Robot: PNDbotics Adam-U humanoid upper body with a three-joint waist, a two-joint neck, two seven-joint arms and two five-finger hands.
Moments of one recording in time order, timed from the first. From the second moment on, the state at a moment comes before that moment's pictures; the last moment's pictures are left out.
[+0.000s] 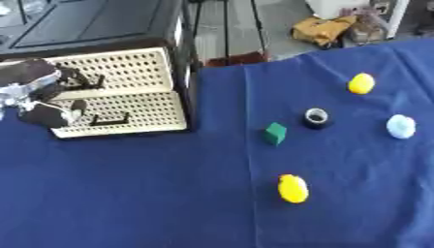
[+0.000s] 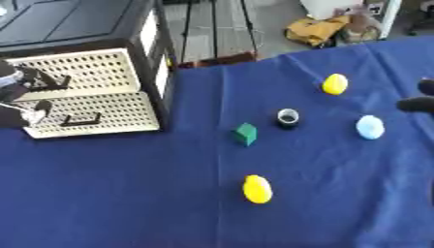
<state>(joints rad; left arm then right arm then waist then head) -0.85 0.84 -0.11 -1.43 -0.72 0.11 -0.59 -0.42 -0.35 0.02 -1.99 -0.18 -0.69 -0.05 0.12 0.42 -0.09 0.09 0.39</state>
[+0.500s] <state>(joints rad) -0.85 0.84 -0.10 -1.44 -0.75 0.10 -0.64 -0.42 -0.35 0.02 -1.99 -0.18 -0.68 -0.04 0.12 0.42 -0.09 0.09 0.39</state>
